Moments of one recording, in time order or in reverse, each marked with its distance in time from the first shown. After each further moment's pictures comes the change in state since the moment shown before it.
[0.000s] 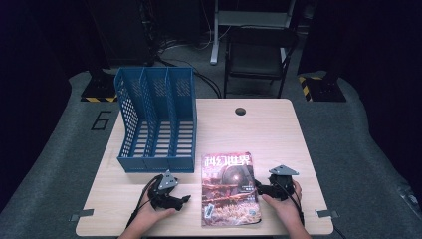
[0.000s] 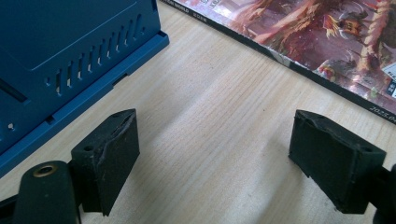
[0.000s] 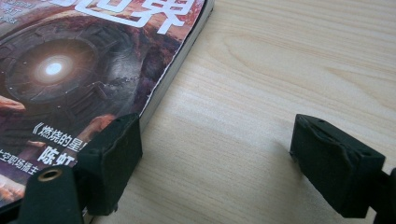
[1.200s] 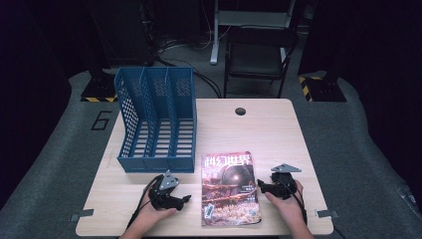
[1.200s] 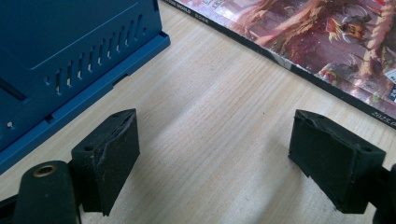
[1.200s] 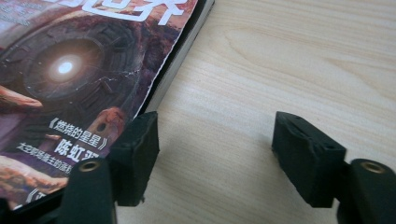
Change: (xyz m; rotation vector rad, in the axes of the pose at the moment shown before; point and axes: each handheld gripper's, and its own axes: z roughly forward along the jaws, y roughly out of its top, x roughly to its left) left arm -0.002 0.001 0.001 -0.006 0.024 -0.005; right arm -0.006 0.006 -0.008 0.058 0.045 0.047
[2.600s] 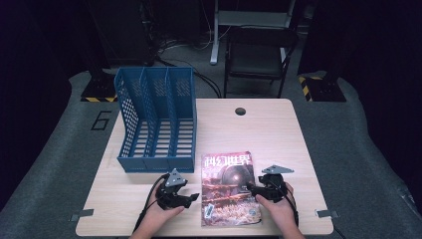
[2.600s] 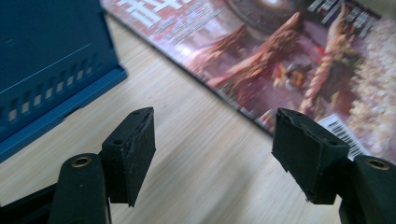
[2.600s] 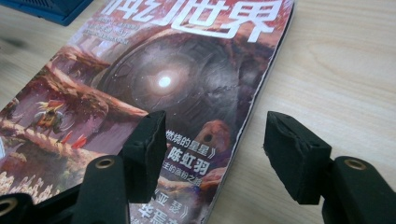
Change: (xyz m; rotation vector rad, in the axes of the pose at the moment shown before) left arm -0.024 0.028 0.002 -0.027 -0.074 -0.105; right arm 0.037 0.009 -0.007 0.009 0.138 0.006
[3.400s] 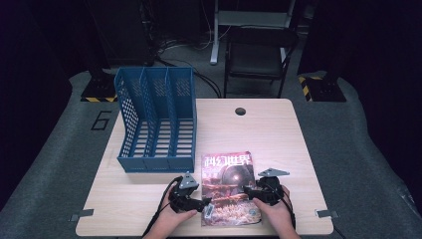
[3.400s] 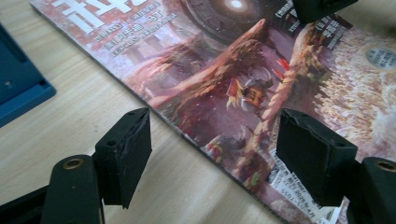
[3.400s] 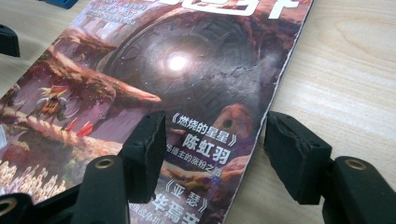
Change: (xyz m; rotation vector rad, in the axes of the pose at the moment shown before) left arm -0.025 0.008 0.022 0.023 -0.038 -0.005; right arm 0.007 -0.008 0.008 0.030 0.011 -0.003
